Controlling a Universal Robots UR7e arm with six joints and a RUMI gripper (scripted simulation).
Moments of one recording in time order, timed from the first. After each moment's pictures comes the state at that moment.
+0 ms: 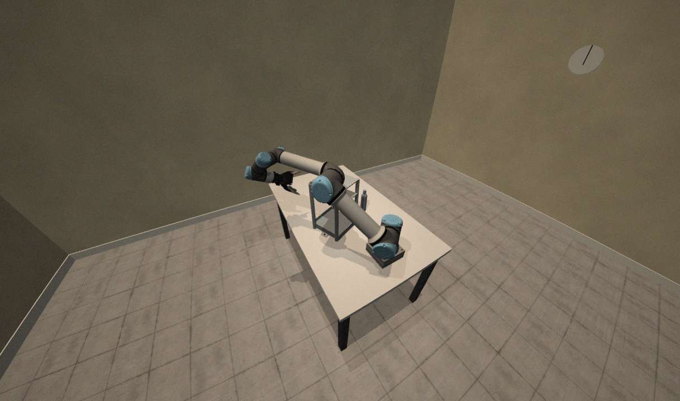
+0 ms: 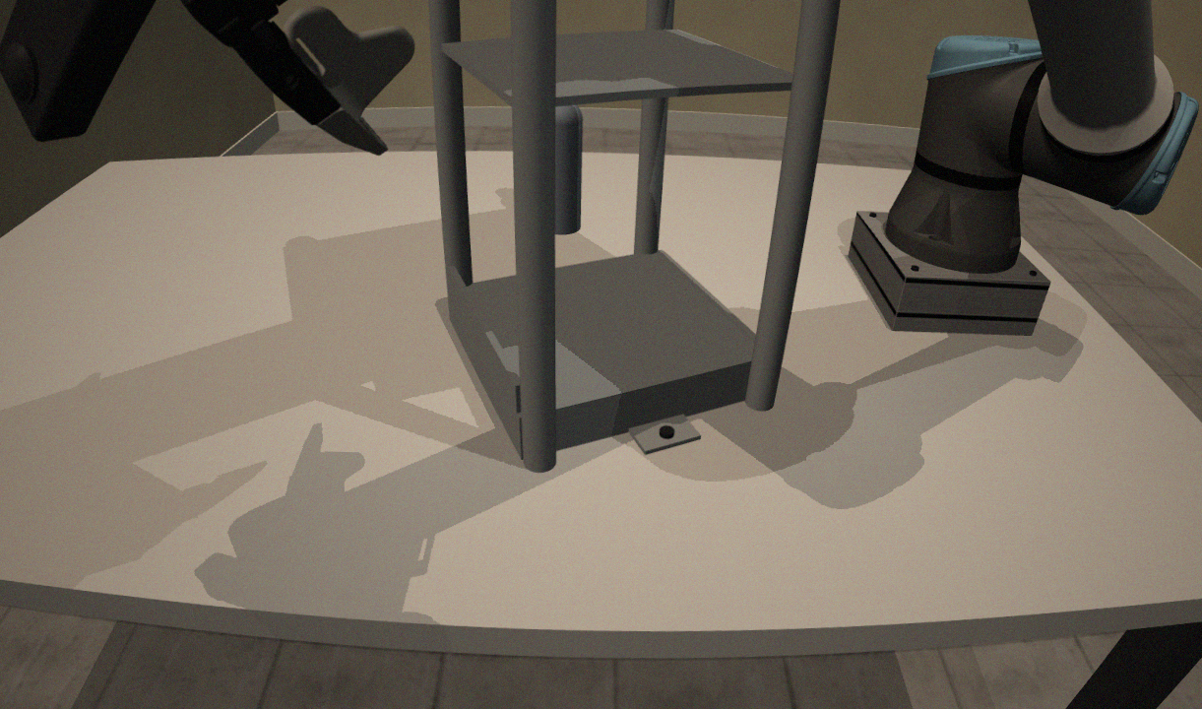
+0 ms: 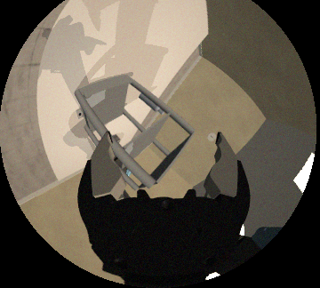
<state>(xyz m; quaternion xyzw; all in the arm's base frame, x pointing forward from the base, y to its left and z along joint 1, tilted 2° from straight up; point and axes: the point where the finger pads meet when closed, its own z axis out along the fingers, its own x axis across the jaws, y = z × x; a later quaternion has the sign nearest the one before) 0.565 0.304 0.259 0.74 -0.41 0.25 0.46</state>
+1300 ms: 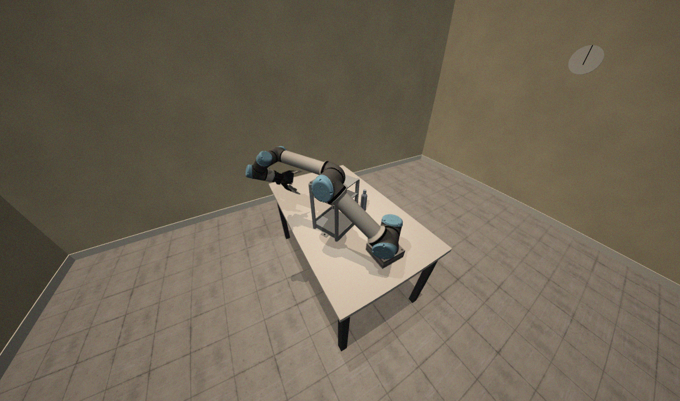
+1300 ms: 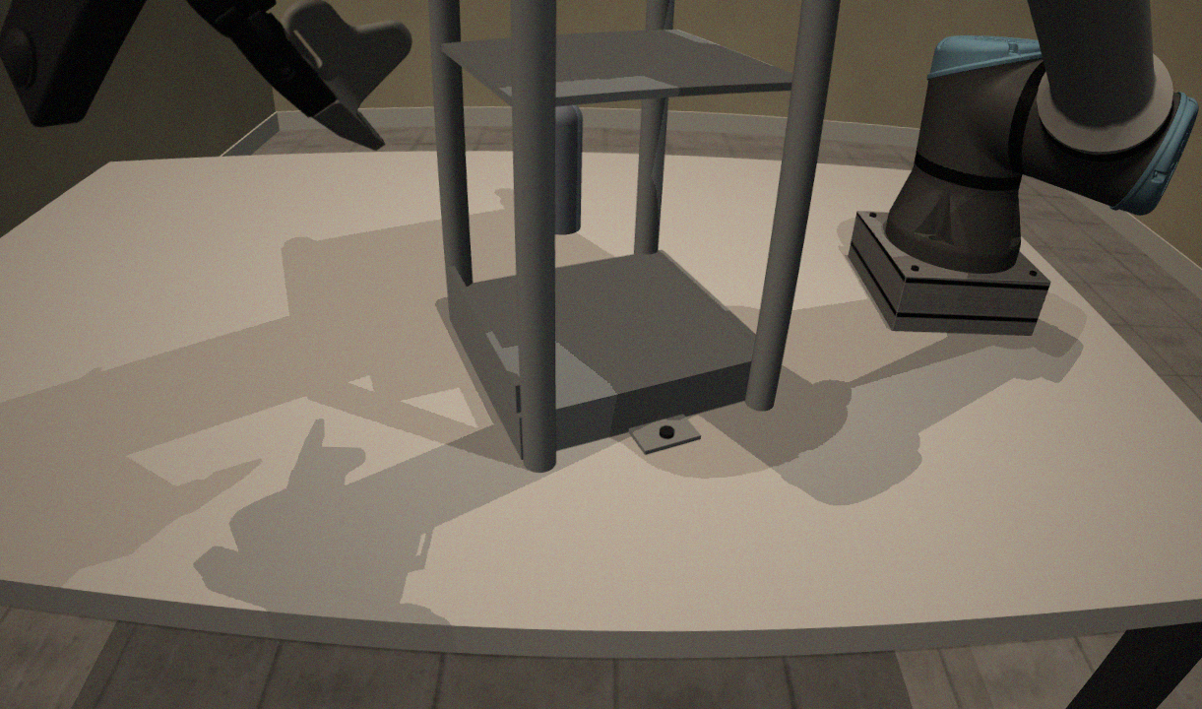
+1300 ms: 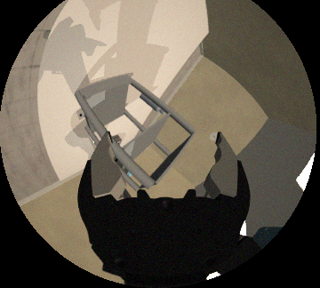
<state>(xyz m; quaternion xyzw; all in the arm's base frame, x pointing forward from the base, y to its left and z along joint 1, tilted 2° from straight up) 0.565 0.300 0.261 0.74 -0.42 0.25 0.46</state>
